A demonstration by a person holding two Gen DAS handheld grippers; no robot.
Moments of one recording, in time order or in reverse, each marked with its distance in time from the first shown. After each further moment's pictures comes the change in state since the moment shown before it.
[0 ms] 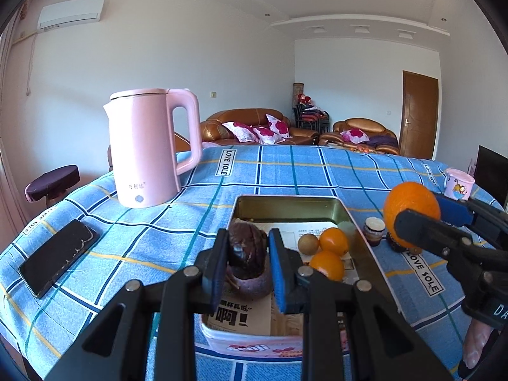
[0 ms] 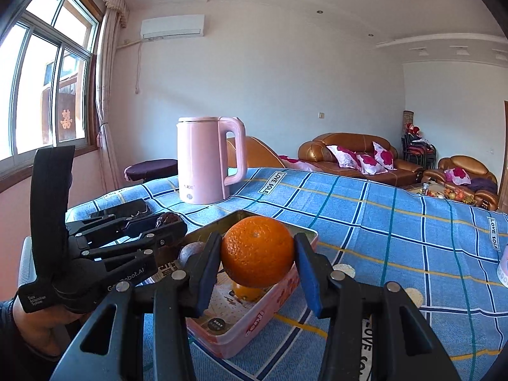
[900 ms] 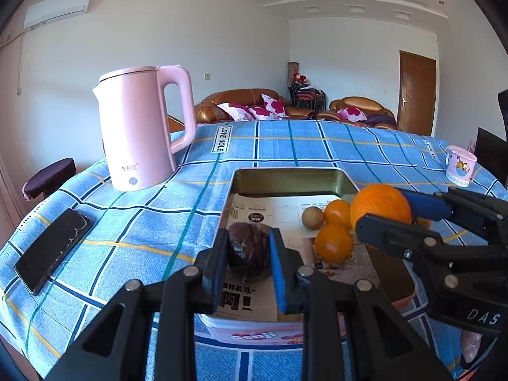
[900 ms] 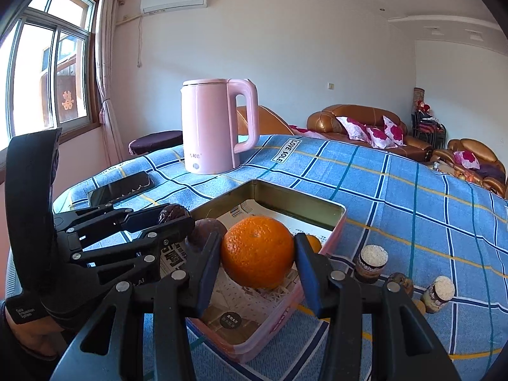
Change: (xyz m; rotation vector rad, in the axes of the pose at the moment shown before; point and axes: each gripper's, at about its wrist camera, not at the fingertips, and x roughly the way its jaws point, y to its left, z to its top) left arm 0.016 -0.001 -0.010 0.043 0.091 -0.006; right arm 0.044 0.010 -0.005 0.013 0.163 0.030
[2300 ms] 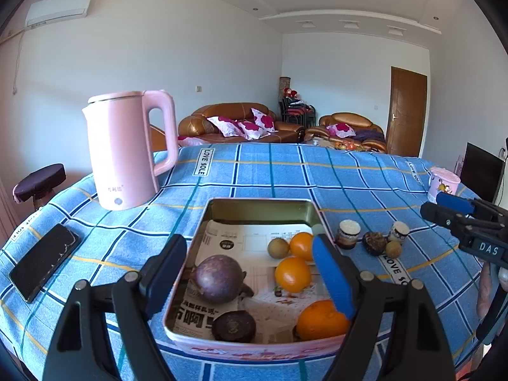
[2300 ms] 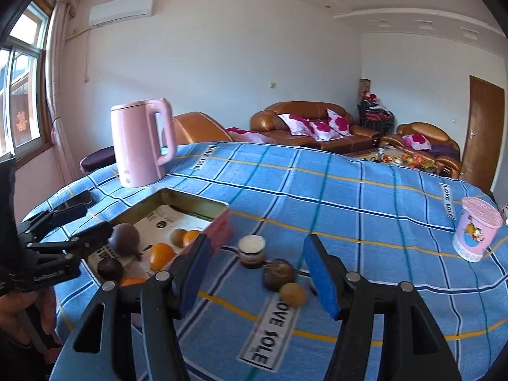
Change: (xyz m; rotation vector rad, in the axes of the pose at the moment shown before) left arm -0.021 -0.025 0.027 -0.023 -0.068 -0.070; right arm -0.069 -0.097 -0.004 0.122 -0.023 -0.274
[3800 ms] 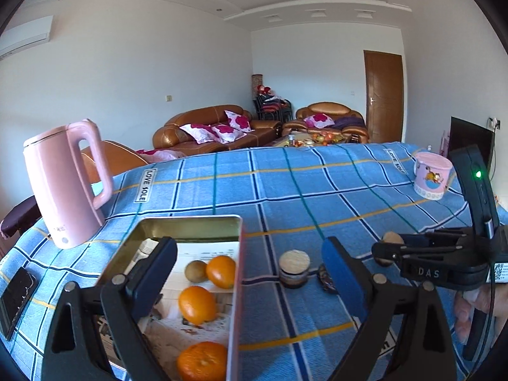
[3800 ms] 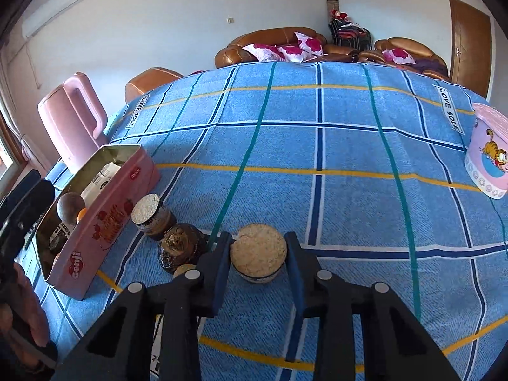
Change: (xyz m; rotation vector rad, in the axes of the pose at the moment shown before) left arm 0.059 -0.092 0.021 0.132 0.020 -0.067; right arm 0.078 -0.075 -0.021 0.206 0.297 -0.017
